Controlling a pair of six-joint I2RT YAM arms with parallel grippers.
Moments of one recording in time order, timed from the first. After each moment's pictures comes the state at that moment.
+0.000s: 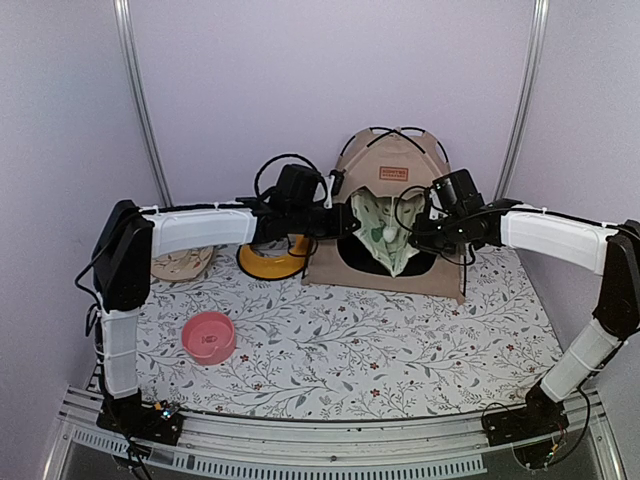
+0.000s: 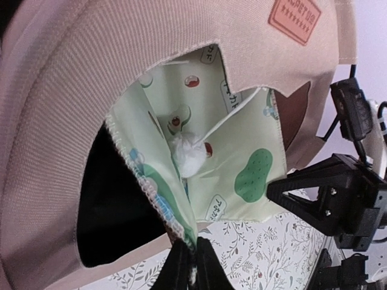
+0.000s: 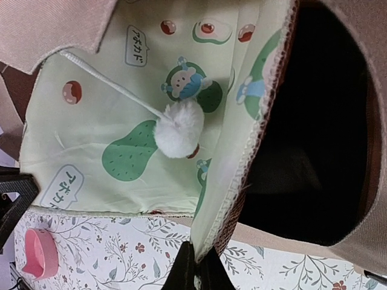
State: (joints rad) left arm -0.77 2.07 1.65 -0.04 0.21 -0.56; right arm 0.53 1.59 1.20 -0.37 0.00 0.57
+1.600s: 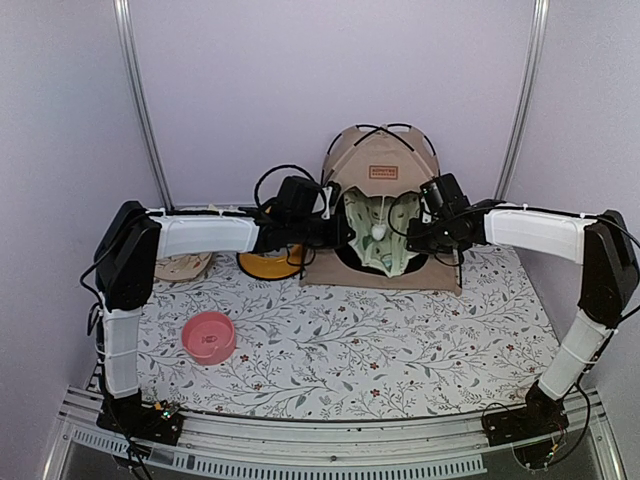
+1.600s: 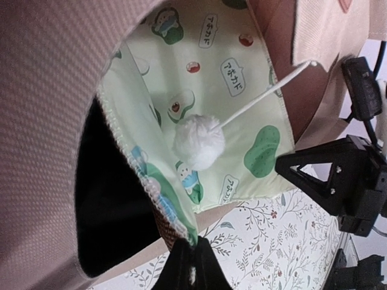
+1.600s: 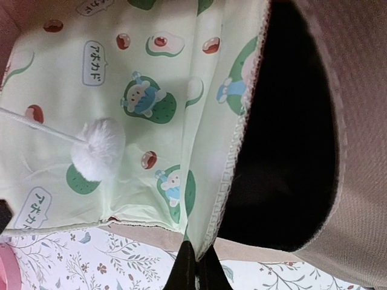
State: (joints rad) left arm -0.77 2.08 1.59 0.00 0.16 -0.55; right arm 0.53 1.70 1.26 -0.37 0.16 0.51
